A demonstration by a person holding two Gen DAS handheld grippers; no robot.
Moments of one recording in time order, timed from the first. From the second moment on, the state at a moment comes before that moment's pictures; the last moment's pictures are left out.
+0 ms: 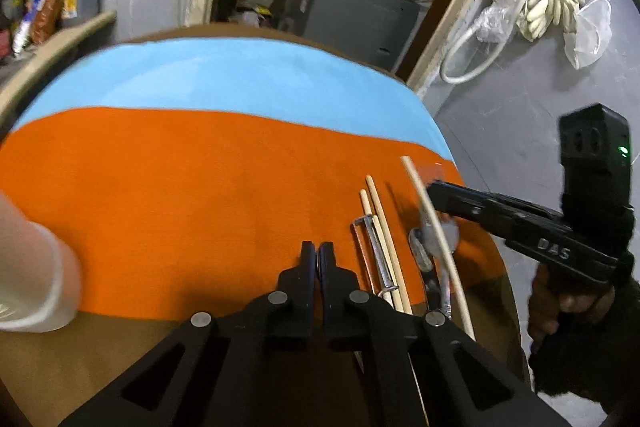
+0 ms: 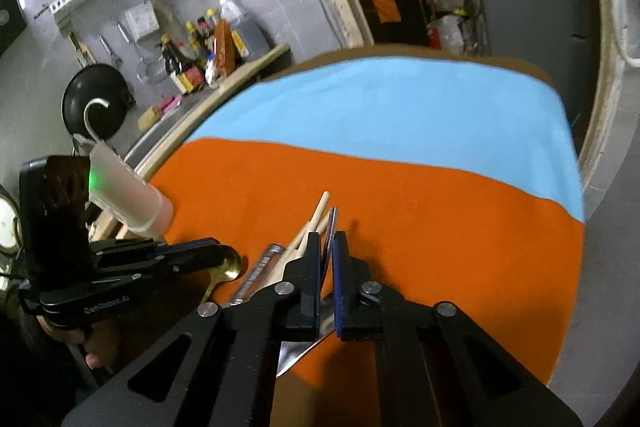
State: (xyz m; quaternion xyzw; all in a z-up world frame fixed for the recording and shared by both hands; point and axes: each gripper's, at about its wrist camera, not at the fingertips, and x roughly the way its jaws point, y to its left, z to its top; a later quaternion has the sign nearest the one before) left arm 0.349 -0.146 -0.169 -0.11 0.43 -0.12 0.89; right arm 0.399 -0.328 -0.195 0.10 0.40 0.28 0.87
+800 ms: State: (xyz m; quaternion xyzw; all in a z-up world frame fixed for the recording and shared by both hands) left arm 0.259 -0.077 -0.029 -0.05 0.19 -0.07 0.98; right arm 0.255 -0.232 0.000 -0.10 0.17 0.05 0.98
